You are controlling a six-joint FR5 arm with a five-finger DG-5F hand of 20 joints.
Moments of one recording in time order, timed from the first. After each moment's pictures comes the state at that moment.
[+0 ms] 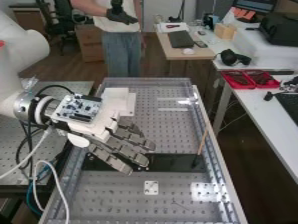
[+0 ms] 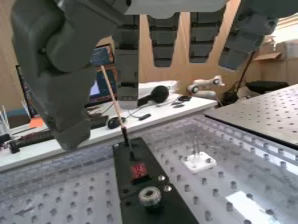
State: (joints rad) arm 1.36 -1.82 -2.08 -2.51 -1.54 -0.56
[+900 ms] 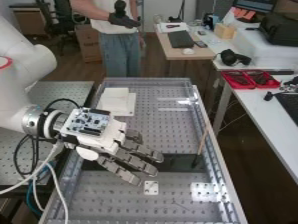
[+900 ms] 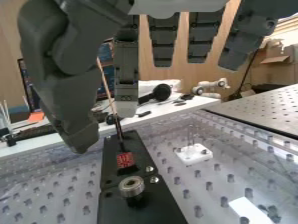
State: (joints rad) arm 1.31 -1.92 -2.03 -2.43 -1.62 -0.61
